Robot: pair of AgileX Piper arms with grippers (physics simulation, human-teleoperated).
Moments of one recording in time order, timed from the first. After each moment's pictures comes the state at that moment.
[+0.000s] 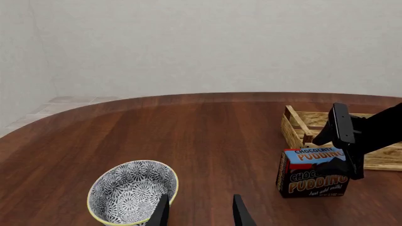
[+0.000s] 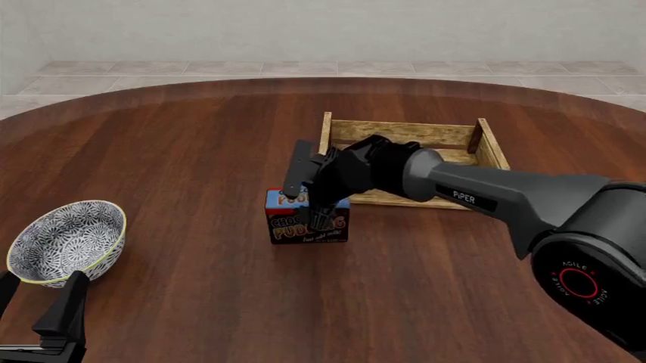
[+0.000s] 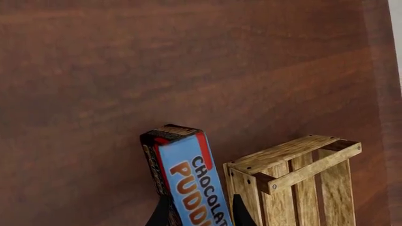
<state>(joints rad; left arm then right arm) 0.00 0.01 0.00 0.00 0.00 0.65 2.04 -1.56 0.49 -0.78</state>
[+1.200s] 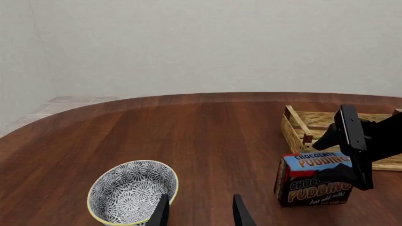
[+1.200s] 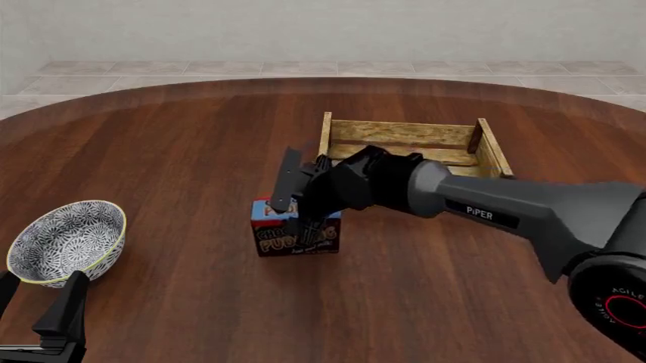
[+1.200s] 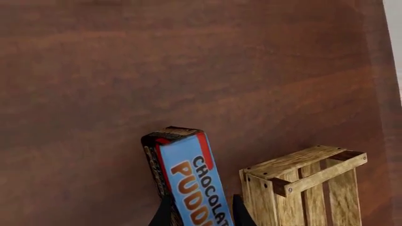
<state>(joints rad) 0.00 0.01 0.00 0.00 0.00 0.72 1.95 -1.45 0.44 -0.74</state>
